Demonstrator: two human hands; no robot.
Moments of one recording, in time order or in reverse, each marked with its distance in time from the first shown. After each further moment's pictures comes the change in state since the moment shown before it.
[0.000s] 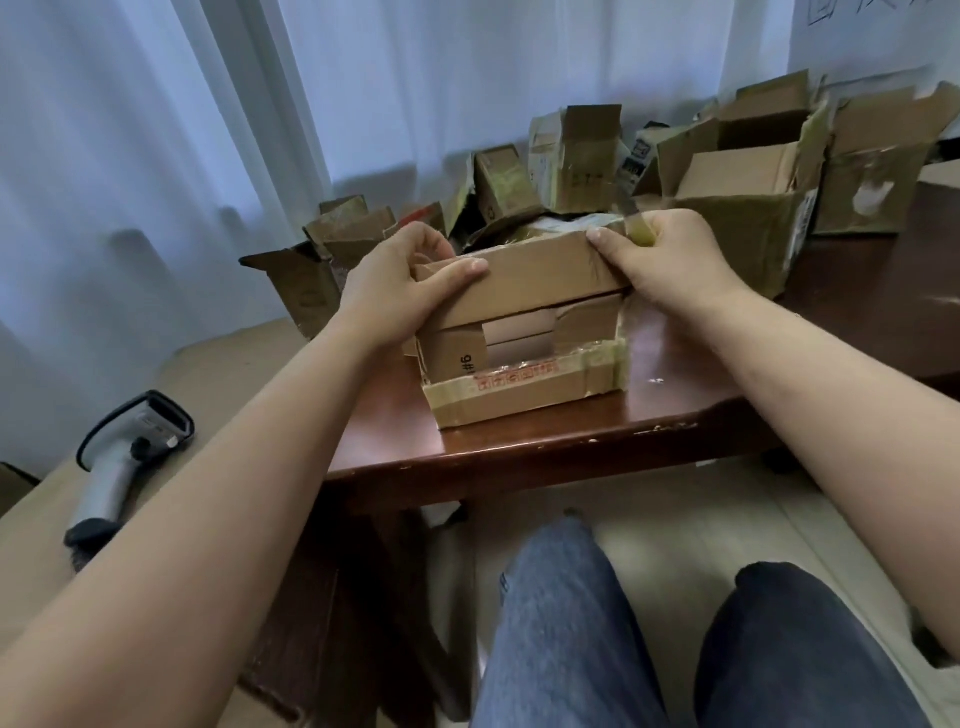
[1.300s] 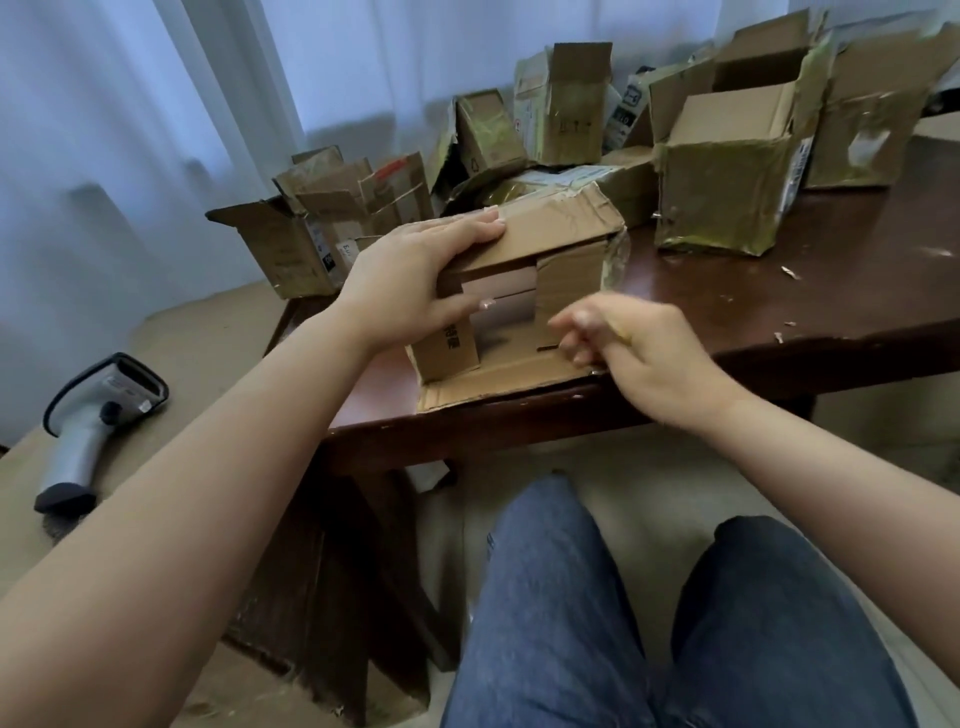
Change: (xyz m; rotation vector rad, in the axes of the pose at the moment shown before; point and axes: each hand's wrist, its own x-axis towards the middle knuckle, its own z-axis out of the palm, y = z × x) left_hand -0.021 0.003 0.018 0.355 -0.214 0.434; right_hand -0.092 0.040 0.019 -0.037 -0.248 -0.320
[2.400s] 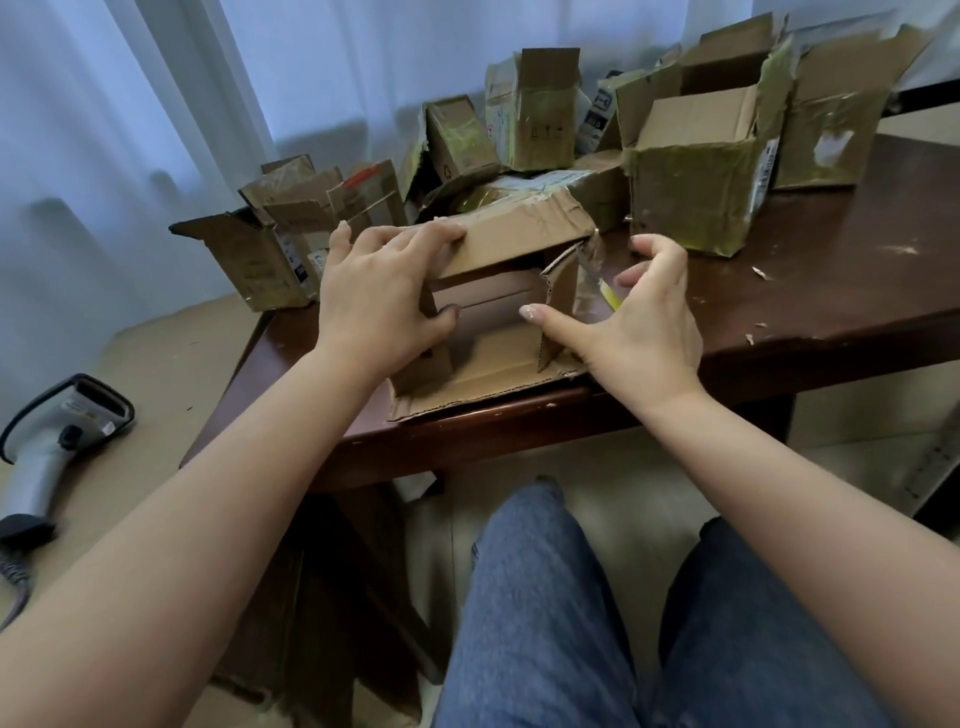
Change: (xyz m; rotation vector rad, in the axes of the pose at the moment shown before) left_hand -0.002 0.019 0.016 0.263 0.133 -0.198; right_hand 0.013 -0.010 0.000 -0.156 0.419 0.495
